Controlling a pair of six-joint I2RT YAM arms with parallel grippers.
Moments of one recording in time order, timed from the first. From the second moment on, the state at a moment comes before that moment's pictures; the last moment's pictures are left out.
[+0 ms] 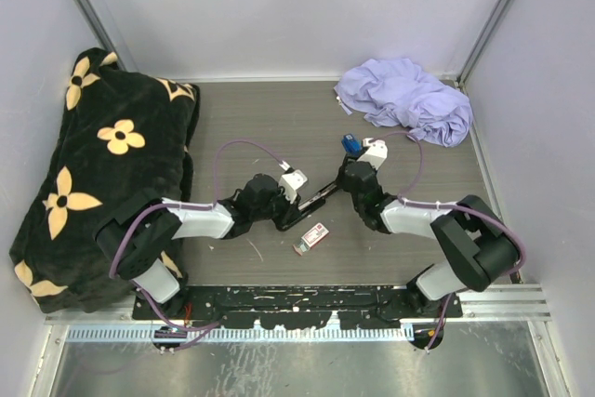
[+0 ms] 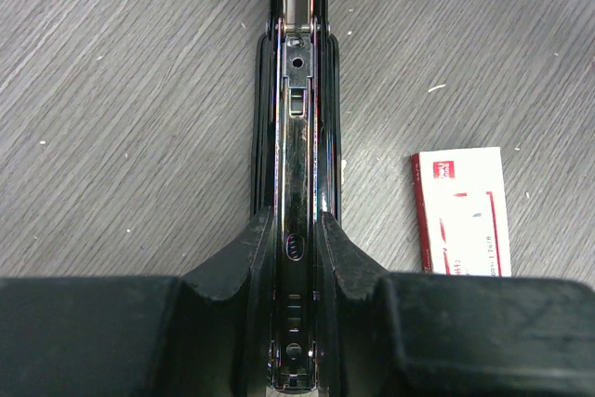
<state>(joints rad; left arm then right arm) -0.82 1.62 0.62 0.42 0.18 -0.04 0.62 1.46 0.52 0.49 0.56 0.53</state>
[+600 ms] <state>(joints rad) -0.85 1.58 0.65 0.29 0.07 -0.02 0.42 1.50 0.60 0.38 0.16 0.61</state>
